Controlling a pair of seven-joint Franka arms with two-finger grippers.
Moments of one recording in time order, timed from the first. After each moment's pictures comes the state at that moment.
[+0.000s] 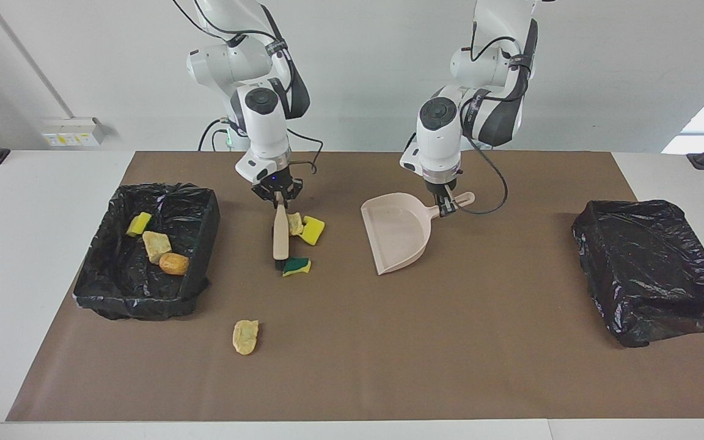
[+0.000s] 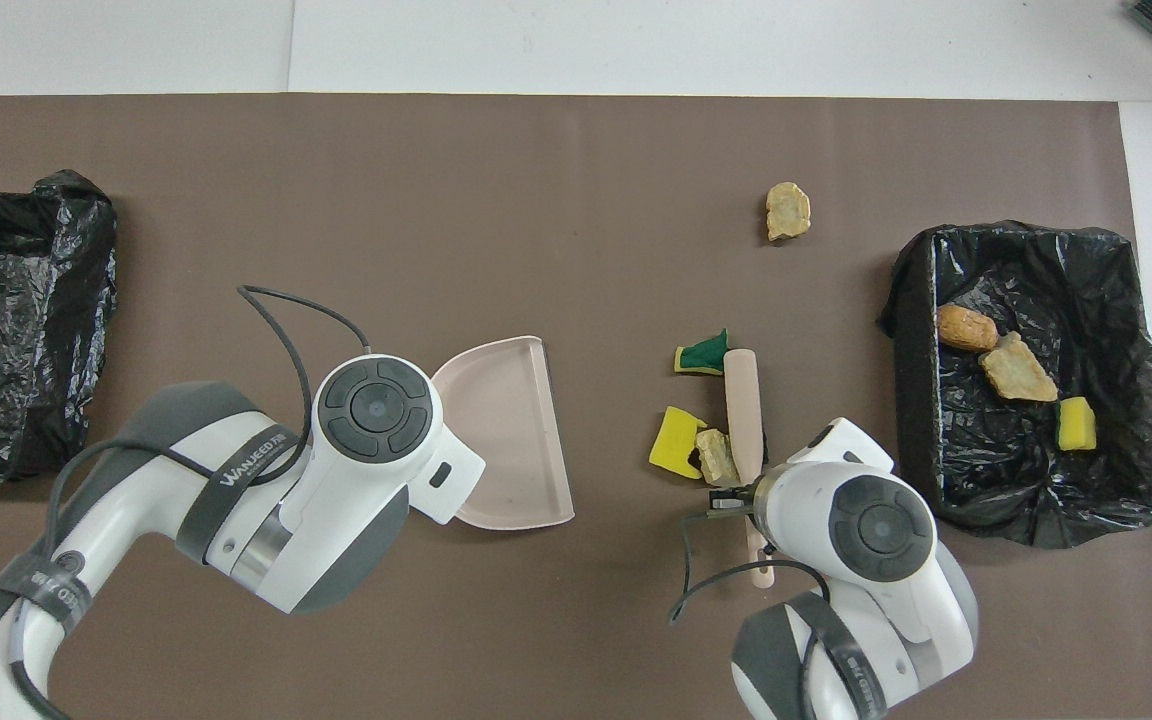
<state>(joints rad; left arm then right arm) -0.23 0.05 -0.34 -2.11 0.21 1.99 0.77 0.28 -0.09 0.15 -2.47 -0.02 2.41 0.45</state>
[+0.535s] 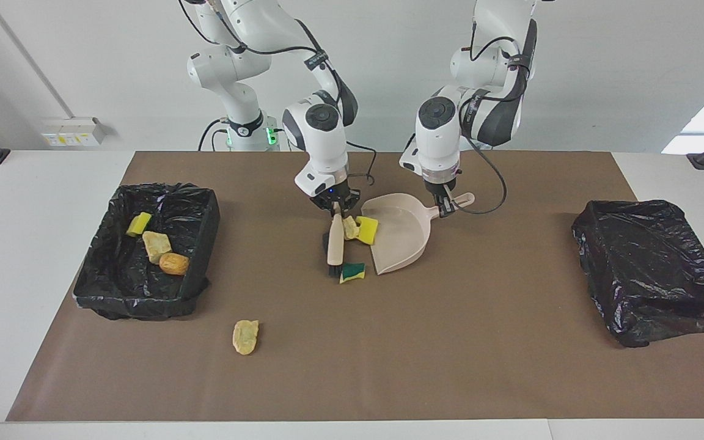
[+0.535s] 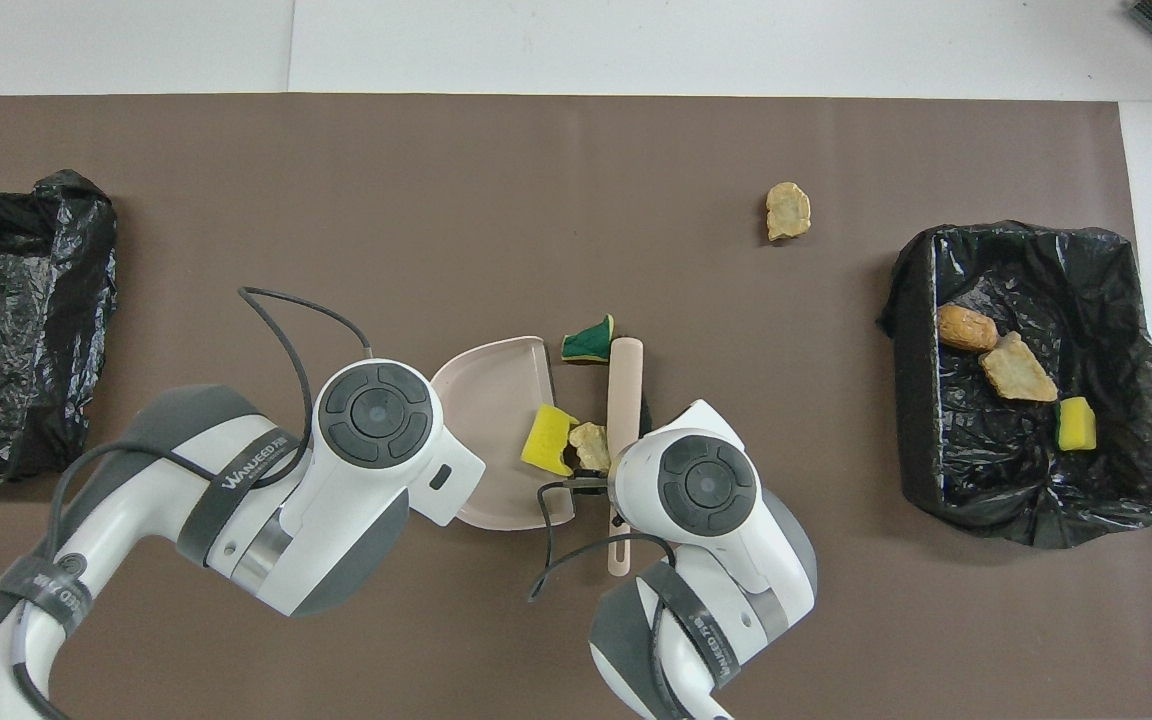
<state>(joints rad) -0.23 0.05 -0.34 -2.12 0.21 2.01 0.77 0.48 0.15 0.15 -2.20 0.12 2.40 0.63</state>
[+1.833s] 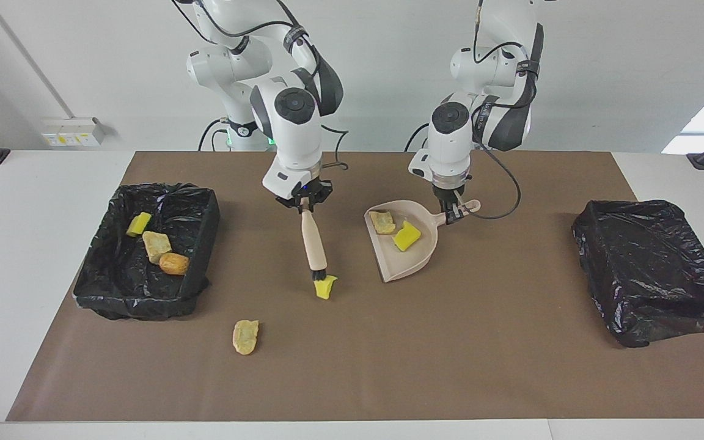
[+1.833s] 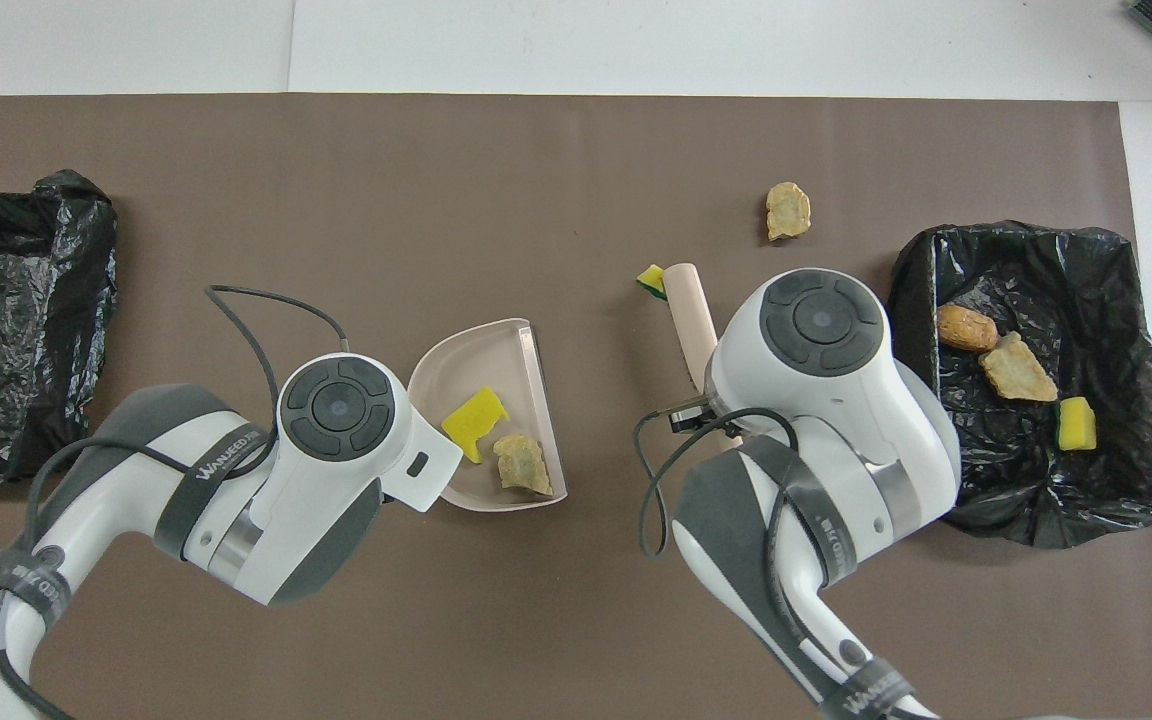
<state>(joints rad) -0.19 0.05 -0.33 -2.16 0.21 2.09 0.78 0.25 0.14 0.14 -1.92 -0.08 1.97 0.21</state>
